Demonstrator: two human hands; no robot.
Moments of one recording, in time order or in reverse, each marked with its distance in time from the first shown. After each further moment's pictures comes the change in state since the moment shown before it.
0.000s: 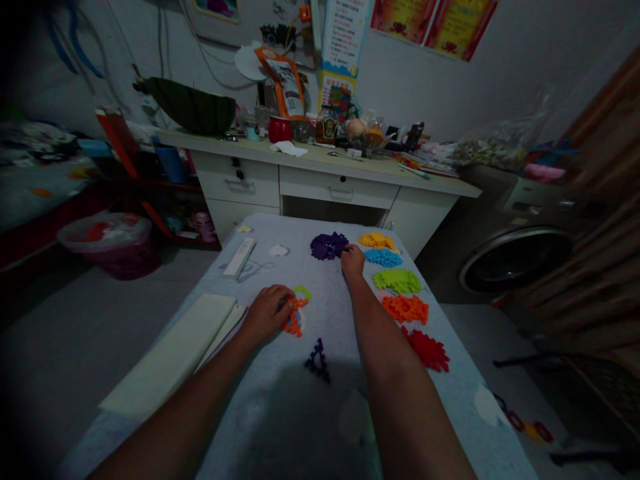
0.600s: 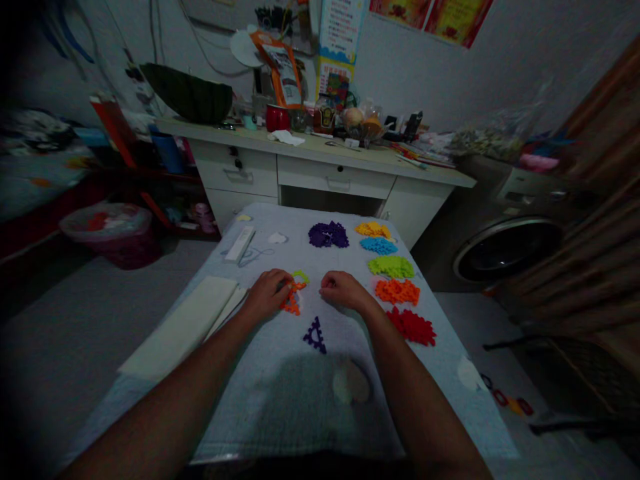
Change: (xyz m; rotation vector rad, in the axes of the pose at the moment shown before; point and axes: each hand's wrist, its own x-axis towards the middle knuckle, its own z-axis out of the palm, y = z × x) left_hand 0.000 0.002 -0.001 0.028 -0.008 0.010; right_hand -0.117 -0.029 -0.098 -0.107 -0.891 -0.255
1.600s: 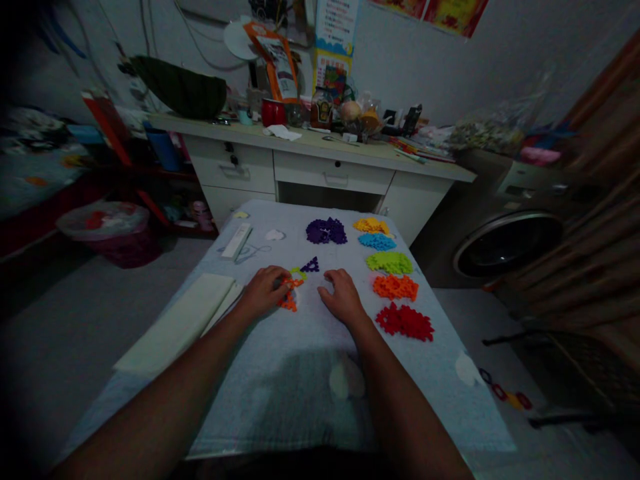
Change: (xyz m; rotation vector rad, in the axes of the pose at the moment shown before) left_hand 0.001 -0.003 0.001 0.000 -0.015 0.016; right_hand -0.015 0.019 0.039 -0.161 0.434 -0.097
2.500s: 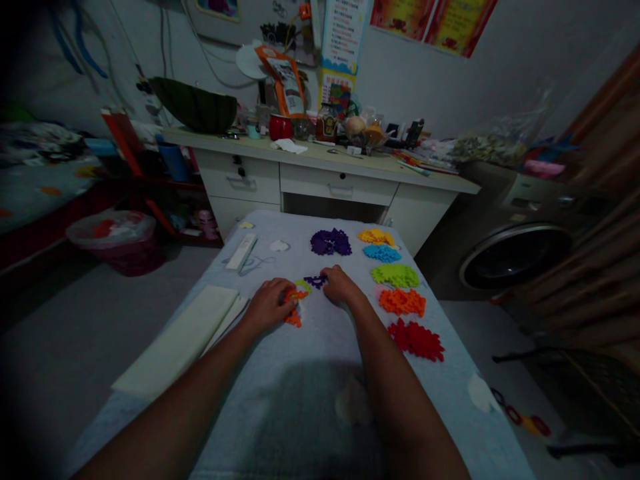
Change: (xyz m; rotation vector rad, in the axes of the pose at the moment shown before) left_hand -0.002 0.001 0.001 0.021 0.012 -0.028; right_hand 0.079 0.006 0.008 -0.133 -0.291 0.022
